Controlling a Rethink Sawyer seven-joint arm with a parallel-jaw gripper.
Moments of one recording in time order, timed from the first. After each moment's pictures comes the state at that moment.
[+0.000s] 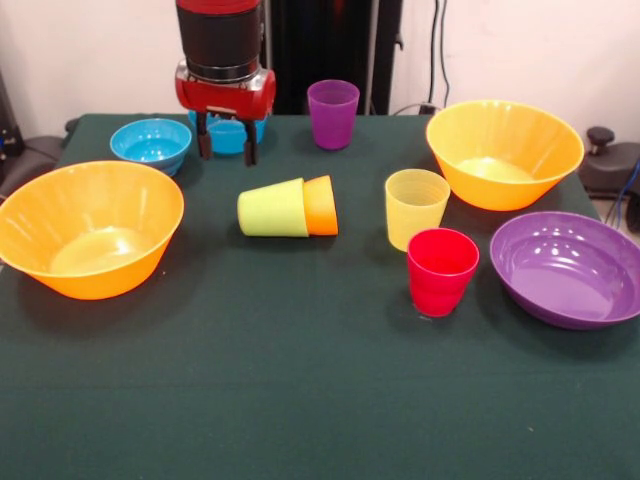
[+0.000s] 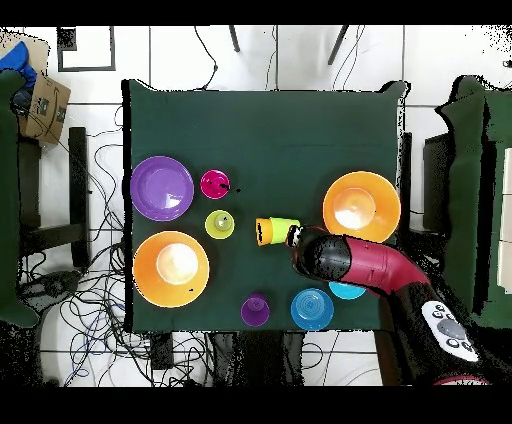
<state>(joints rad) -0.62 -0.68 0.15 1.88 -0.31 0.38 1.77</state>
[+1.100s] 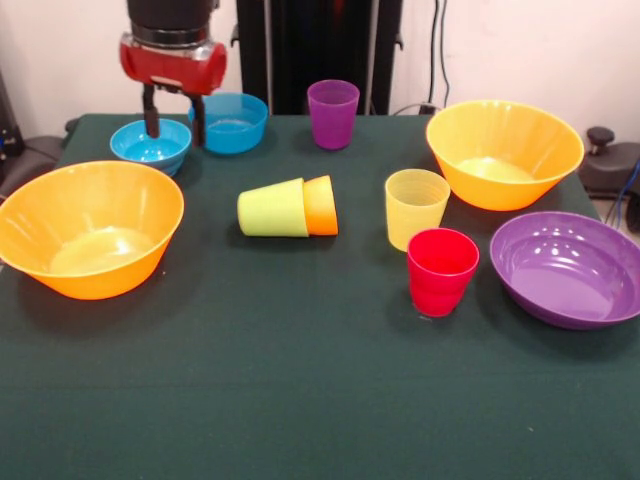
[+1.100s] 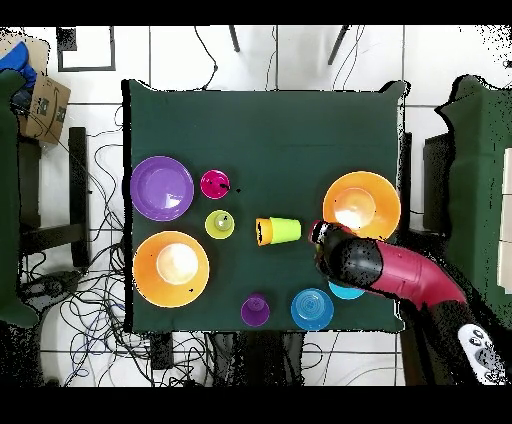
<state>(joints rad) -0.71 -0.78 0.16 1.88 -0.31 0.38 1.77</state>
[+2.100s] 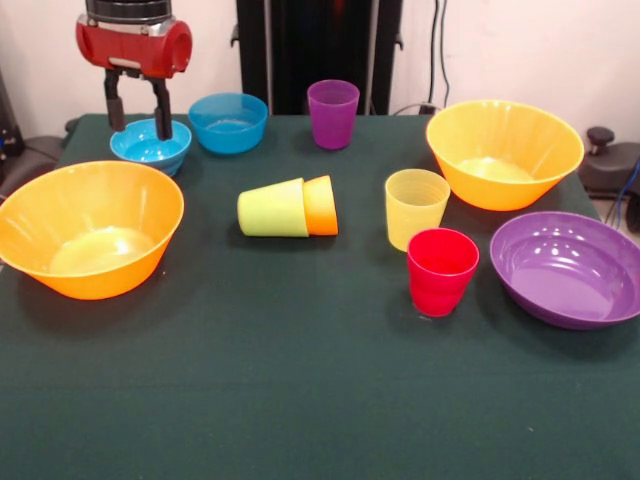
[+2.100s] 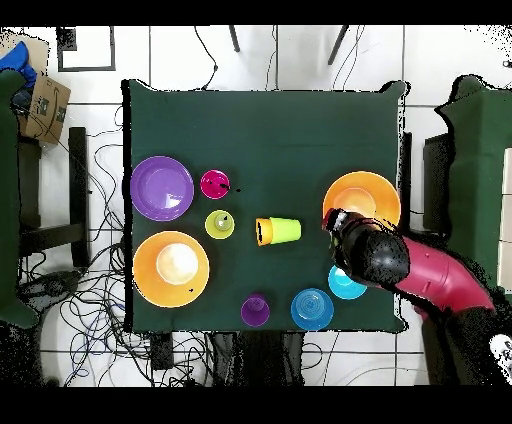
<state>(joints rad) -0.80 -0.82 0.27 1.88 -0.29 0.38 1.77</state>
